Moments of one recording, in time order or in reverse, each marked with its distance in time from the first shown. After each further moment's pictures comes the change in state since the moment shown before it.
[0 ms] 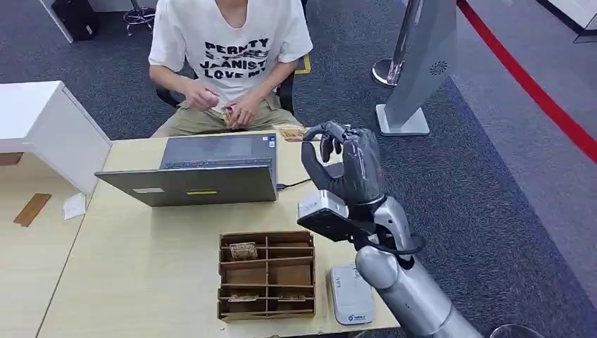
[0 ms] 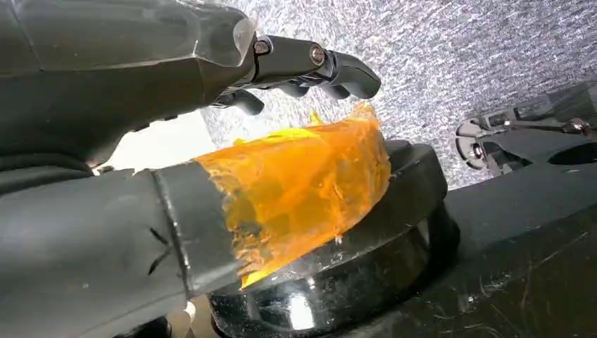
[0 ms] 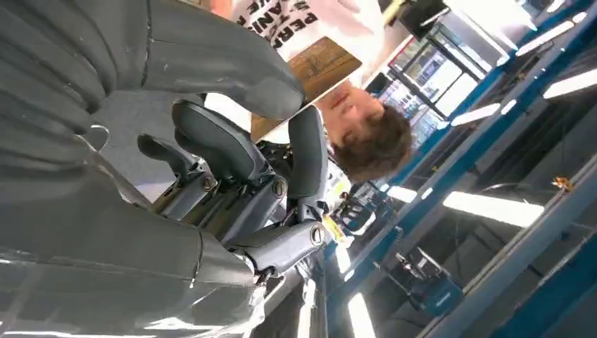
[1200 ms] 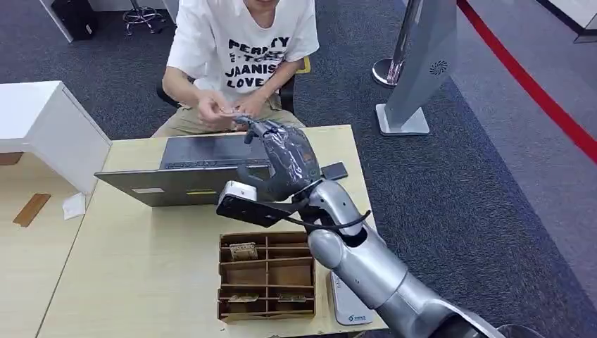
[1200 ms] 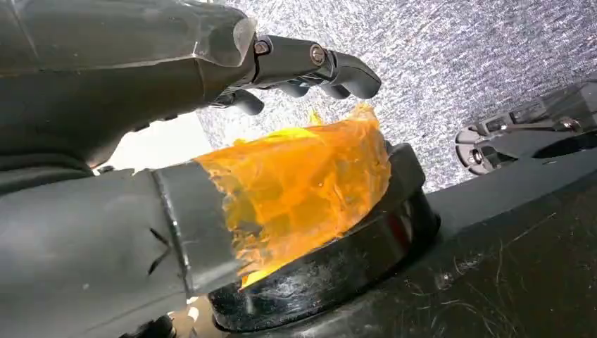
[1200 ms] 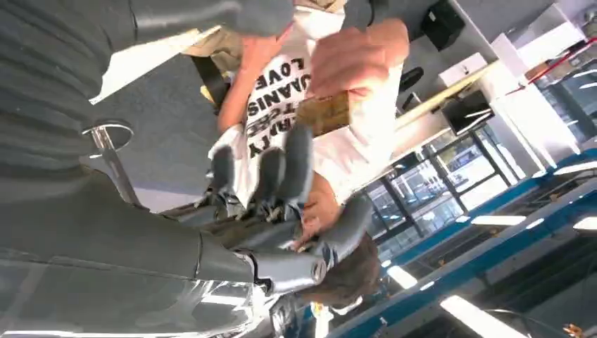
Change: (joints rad) left arm -0.023 0.000 -0.051 0.000 -0.021 -0.016 0.021; right arm -0.179 0.116 0.150 0.314 0.128 0.123 0.101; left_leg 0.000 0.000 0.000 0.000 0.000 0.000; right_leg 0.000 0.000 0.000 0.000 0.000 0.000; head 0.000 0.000
